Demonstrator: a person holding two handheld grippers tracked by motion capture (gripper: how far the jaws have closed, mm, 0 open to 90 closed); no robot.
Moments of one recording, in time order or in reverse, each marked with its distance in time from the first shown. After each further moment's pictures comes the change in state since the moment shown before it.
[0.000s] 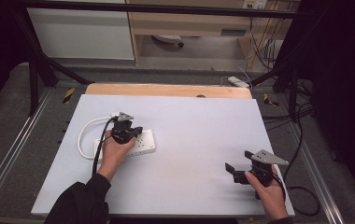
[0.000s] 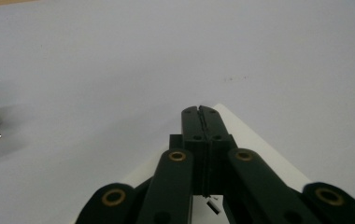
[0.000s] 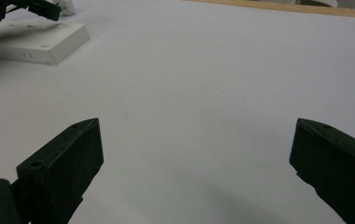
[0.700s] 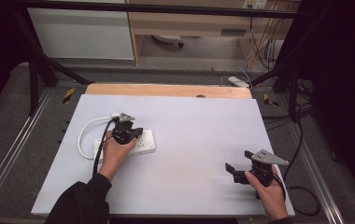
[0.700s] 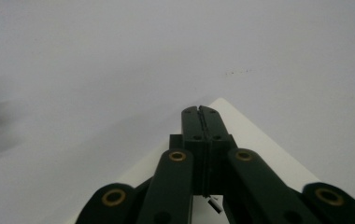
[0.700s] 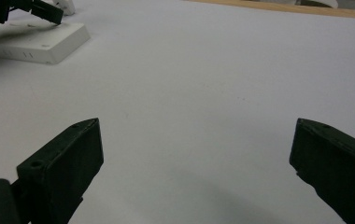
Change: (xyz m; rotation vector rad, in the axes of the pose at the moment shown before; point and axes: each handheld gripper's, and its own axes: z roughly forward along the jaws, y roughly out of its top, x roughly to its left) left arm -0.001 -0.001 0.004 0.011 0.004 0.006; right arm 0.000 0.000 0.000 0.000 0.000 -0.004
